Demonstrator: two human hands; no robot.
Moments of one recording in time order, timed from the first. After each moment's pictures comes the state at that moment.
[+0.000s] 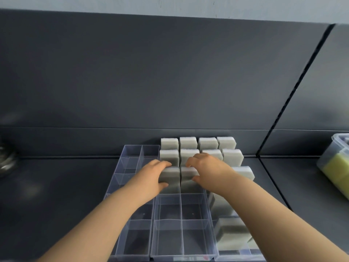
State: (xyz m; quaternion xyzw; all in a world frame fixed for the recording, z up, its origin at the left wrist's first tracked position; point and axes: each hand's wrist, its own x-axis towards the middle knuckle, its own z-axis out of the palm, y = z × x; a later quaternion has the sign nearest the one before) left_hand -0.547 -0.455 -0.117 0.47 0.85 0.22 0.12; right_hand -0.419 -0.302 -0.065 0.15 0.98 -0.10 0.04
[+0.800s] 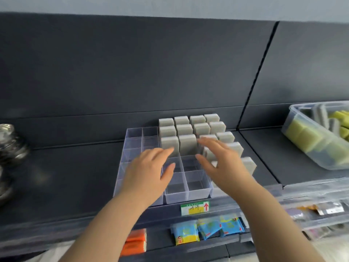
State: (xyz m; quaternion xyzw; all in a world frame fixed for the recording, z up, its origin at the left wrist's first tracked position) left_hand -0.447 -0.565 -0.063 0.54 0.79 0.25 -0.12; right_hand -0.307 -0.420 -0.049 0.23 0.90 -0.24 -0.27
